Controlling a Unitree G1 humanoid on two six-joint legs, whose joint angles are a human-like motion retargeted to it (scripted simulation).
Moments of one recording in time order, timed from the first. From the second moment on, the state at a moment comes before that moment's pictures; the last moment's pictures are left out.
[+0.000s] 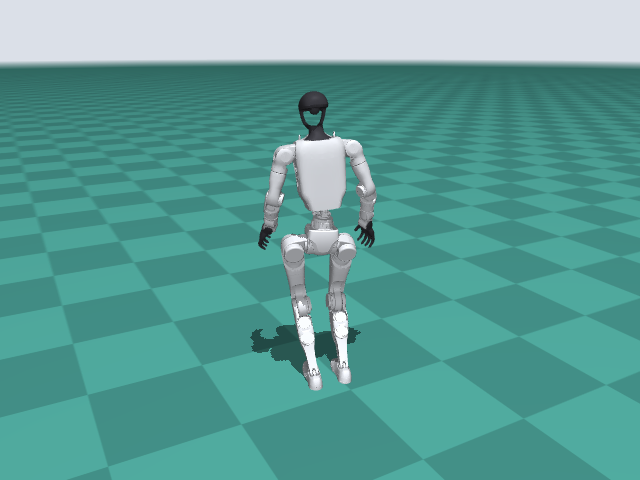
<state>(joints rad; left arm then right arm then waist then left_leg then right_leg) -0.14 0.31 -0.33 0.90 0.04 -0.13 0.31 0.02 -0.31 0.38 0.95 -0.10 -0.13 -0.38 0.01 -0.14 0.18 -0.17 -0.22 0.02 0.85 -0.74 0.16 -0.28 -0.05 -0.03 1.02 -0.67 0.04</state>
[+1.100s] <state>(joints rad) -0.13 0.43 -0.39 -0.07 0.07 -0.20 0.25 -0.12 -0.51 0.40 0.03 -0.10 -0.19 -0.43 0.13 -0.05 0.30 -0.38 -0.04 0.04 1.40 -0.77 0.17 -0.22 0.05 -0.06 1.16 -0.76 -0.04</state>
